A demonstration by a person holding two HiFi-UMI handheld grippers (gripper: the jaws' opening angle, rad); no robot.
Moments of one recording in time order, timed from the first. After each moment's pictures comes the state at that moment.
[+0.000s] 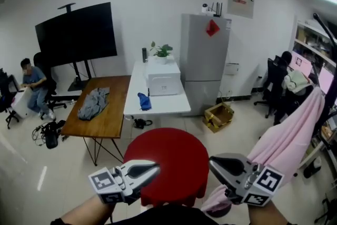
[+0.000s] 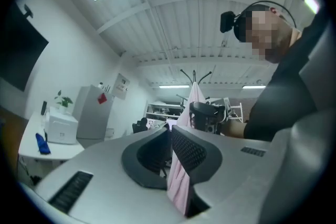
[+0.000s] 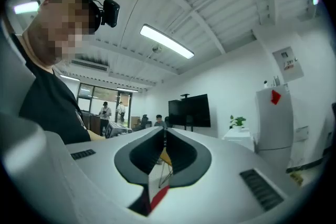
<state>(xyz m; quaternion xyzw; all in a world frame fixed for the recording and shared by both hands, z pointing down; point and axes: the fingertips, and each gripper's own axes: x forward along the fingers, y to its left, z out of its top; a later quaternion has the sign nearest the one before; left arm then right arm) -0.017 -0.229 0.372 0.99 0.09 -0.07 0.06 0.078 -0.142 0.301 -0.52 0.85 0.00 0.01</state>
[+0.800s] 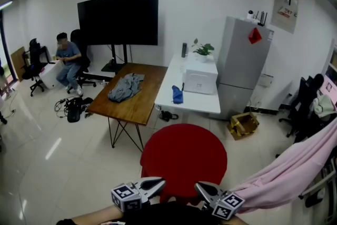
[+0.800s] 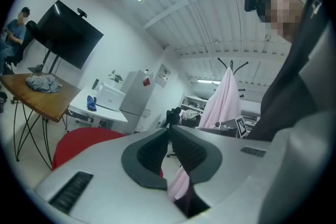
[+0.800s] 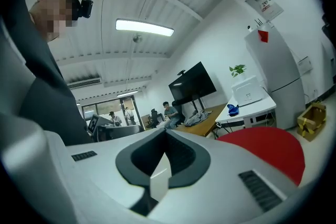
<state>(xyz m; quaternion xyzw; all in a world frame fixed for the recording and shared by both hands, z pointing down) -0.078 -0.226 0.528 0.97 -0.11 -0.01 0.20 0.029 -0.176 0.523 -0.48 0.86 -0.18 0.06</state>
